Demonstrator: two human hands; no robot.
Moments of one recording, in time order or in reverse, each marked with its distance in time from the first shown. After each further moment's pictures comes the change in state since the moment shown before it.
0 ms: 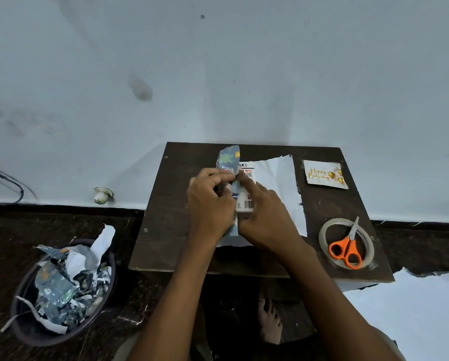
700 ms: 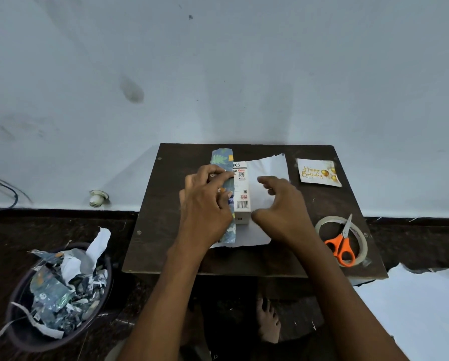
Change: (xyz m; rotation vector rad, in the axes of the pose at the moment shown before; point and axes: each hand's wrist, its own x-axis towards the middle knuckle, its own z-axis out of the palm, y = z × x) left_hand -0.005 -0.008 -0.008 0.344 -0.184 0.249; right_hand -0.003 0.022 -0.029 0.098 0.161 0.134
